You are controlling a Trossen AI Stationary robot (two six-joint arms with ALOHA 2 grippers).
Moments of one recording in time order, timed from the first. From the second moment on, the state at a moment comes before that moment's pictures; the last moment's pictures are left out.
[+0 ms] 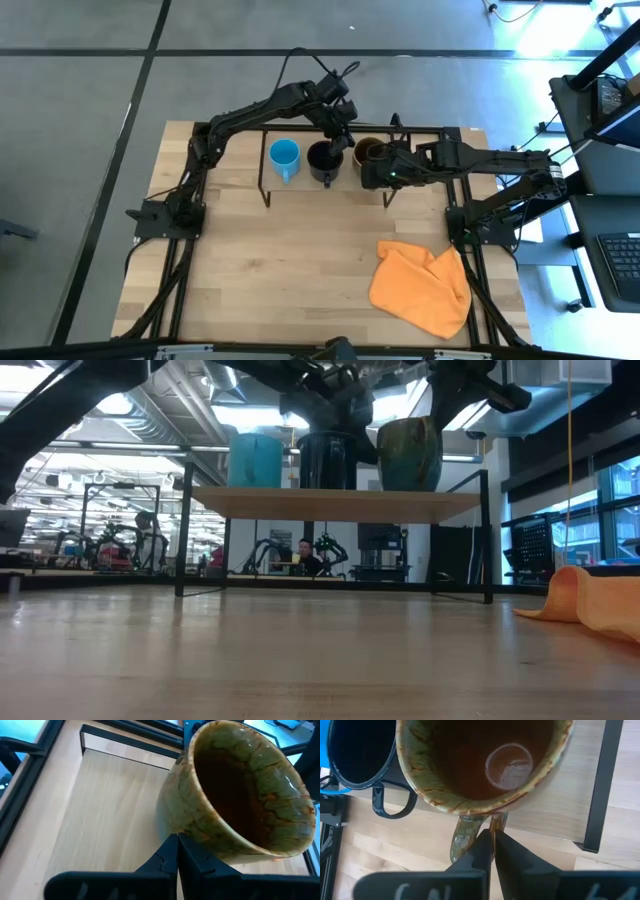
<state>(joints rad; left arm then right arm) 0.49 2.15 2.18 -0.88 0.54 0.09 -0.03 1.38 1.40 -1.09 0.28 1.35</state>
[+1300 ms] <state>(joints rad) 0.41 1.82 2.36 -1.02 0.47 -0.04 -0.05 1.32 1.97 -1.14 0.35 0.38</state>
